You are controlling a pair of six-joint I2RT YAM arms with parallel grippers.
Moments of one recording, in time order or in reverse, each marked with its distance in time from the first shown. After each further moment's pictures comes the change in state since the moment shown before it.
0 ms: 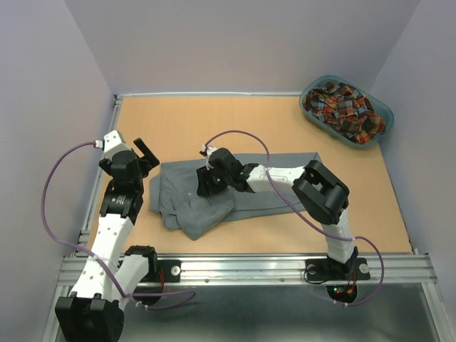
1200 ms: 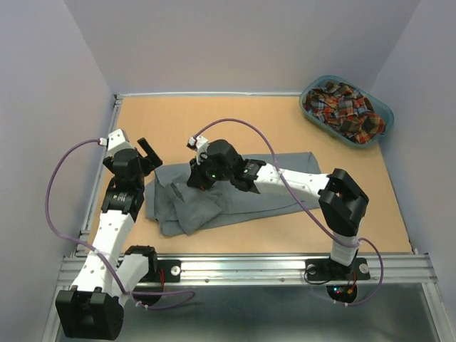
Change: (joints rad) left arm 0.000 0.040 0.000 0.008 0.050 0.003; right arm 0.080 -0.166 0.070 -0.015 -0.062 -0.146
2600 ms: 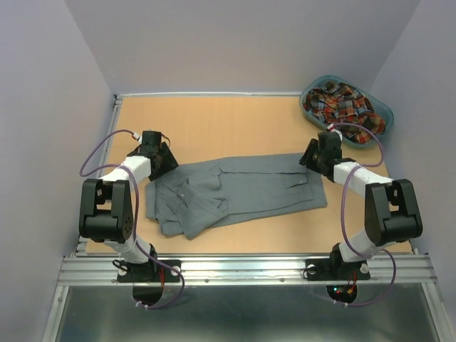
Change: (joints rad) left arm 0.000 0.722 0.227 -0.077 0.220 -0.121; right arm -0.861 -0.348 -0.583 -0.015 0.349 0.235
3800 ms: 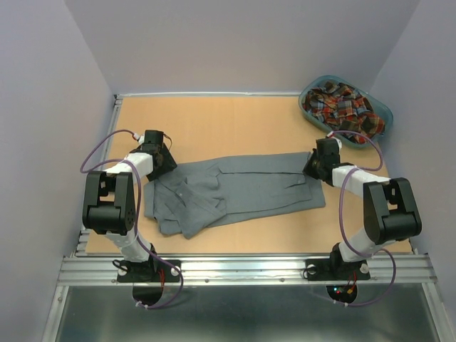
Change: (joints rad) left arm 0.002 0.096 0.042 -0.017 -0.084 -0.002; right arm -0.005 0.034 -0.060 0.003 0.019 0.046
